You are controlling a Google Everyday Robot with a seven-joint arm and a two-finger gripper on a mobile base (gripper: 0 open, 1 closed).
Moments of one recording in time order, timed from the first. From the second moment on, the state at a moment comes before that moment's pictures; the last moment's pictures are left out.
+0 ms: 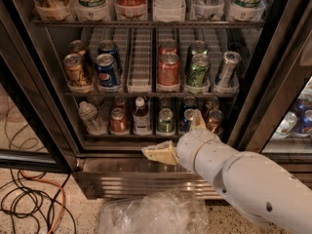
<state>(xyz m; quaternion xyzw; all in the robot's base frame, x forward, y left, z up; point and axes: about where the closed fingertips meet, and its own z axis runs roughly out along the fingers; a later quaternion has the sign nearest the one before) 0.490 -0.049 0.793 -0.30 0.78 0.07 0.54</state>
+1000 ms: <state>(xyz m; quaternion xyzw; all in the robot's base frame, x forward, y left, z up) 0.506 0.012 0.763 -0.37 0.74 0.14 0.54</state>
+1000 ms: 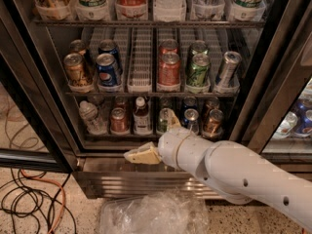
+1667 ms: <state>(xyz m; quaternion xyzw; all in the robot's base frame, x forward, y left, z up) 0.577 0.012 0.808 -0.45 0.66 0.10 0.59</state>
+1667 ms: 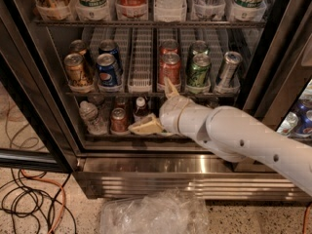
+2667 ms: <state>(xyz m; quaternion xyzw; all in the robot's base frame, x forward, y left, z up) 0.603 0.002 0.834 -0.44 0.65 0.08 0.61</state>
